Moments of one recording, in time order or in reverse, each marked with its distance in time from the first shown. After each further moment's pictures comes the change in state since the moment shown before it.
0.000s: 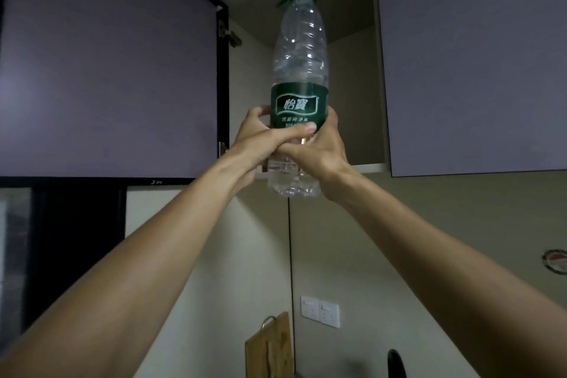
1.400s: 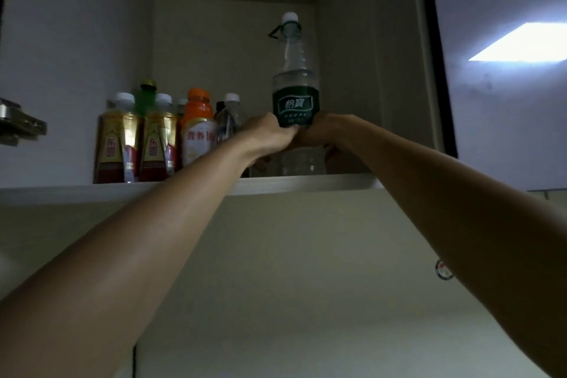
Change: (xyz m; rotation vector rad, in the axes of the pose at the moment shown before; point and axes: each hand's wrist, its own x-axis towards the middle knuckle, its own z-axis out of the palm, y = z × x) left_hand 0.284 -0.197 0.112 0.188 -0.539 0.151; right_hand 0.250 0.183 -0.019 -1.140 0.018 0.639
